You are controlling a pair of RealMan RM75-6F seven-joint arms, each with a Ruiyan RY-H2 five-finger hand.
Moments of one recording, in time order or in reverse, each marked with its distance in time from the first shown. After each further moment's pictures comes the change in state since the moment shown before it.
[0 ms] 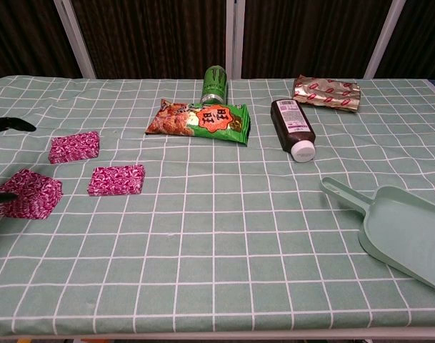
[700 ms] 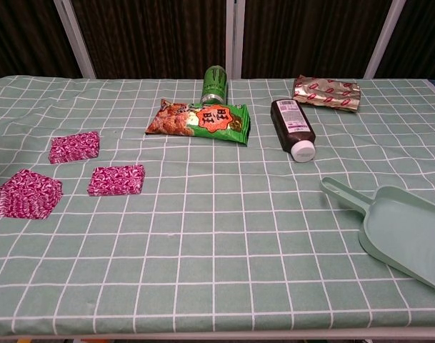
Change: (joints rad) left arm 0.084 0.180 -0.007 -0.035 0.158 0.181 -0.036; right arm -0.012 -0.002 0.000 -0.012 -0.023 0.037 0.010
